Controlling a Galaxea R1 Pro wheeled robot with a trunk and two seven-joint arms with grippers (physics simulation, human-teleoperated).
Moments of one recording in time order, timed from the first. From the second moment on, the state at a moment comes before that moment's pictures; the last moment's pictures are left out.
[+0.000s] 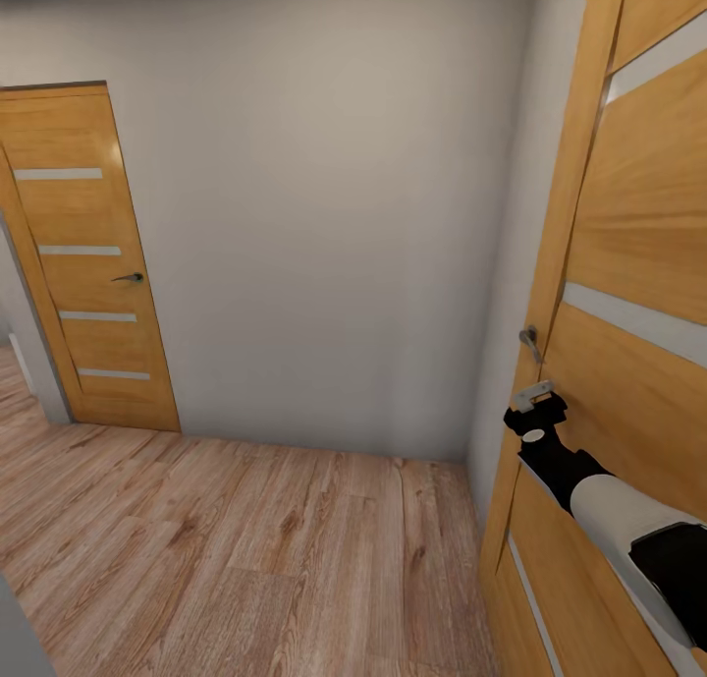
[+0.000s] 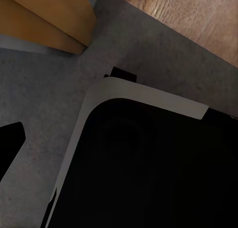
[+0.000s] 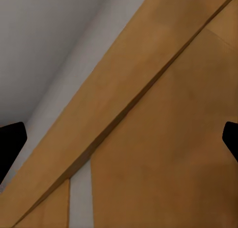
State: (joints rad) left arm 0.00 0.03 -0.01 -0.09 0.37 -0.09 0.01; right arm -1.03 -0.22 0.46 -0.23 0.06 0.04 -0.35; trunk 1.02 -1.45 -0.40
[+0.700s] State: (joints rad) left arm 0.00 0.03 -0.01 -0.09 0.37 -0.09 0.01; right arm -1.03 0.04 0.43 -0.19 0.04 0.04 -0.23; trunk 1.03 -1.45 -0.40
